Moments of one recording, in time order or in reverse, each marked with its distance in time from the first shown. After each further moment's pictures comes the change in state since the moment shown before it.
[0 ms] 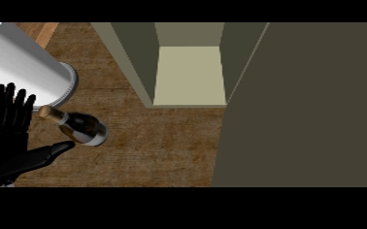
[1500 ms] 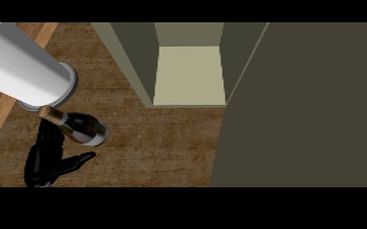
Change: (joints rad) left arm -0.092 0.024 0.082 0.755 0.004 -0.196 -0.504; right arm -0.058 0.001 0.039 0.004 0.021 -0.036 0.012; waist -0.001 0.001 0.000
